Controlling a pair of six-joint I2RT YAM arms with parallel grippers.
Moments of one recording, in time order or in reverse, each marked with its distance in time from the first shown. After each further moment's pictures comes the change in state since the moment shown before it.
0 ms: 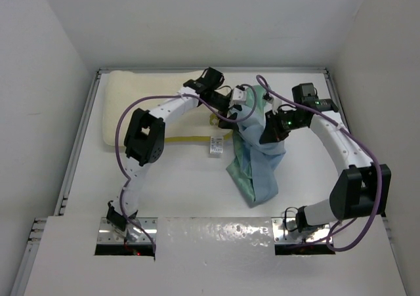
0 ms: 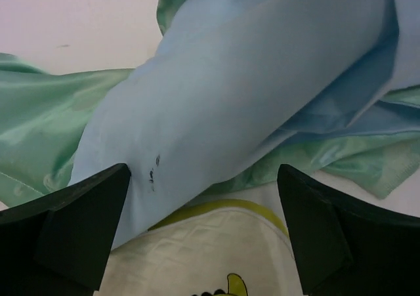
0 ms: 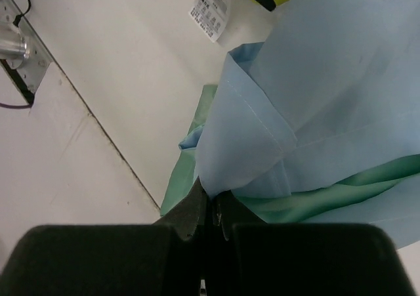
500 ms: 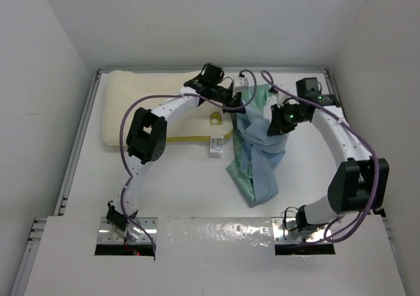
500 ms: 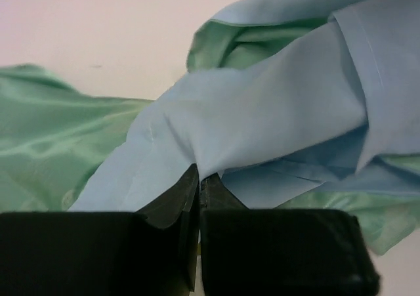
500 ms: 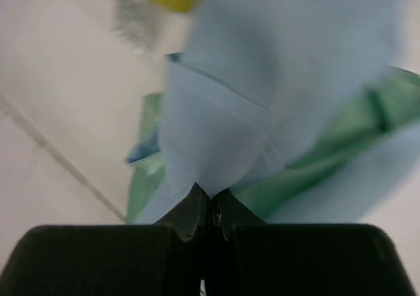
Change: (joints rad) left arm 0.005 0.046 0.020 0.229 0.047 -0.283; right arm -0.019 0.051 0.042 0.043 0.134 0.055
